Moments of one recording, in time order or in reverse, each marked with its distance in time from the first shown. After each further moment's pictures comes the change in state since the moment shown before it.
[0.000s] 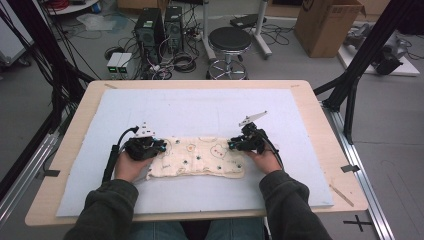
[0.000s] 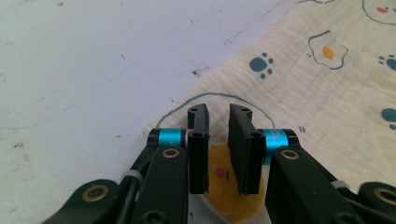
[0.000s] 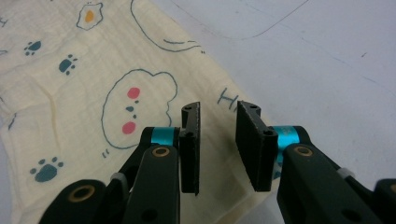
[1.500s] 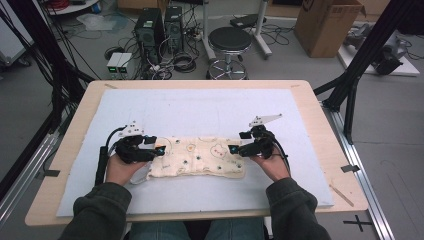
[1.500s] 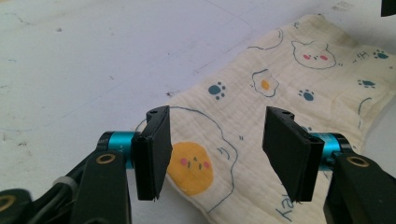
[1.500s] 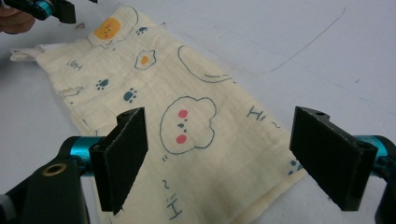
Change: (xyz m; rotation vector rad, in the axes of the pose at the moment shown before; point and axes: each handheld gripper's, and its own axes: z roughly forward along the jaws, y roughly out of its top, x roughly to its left) left arm -0.005 0.008 -0.039 -0.098 -0.091 -0.077; right arm 0.016 -0.007 -0.035 -0.163 0.055 0.032
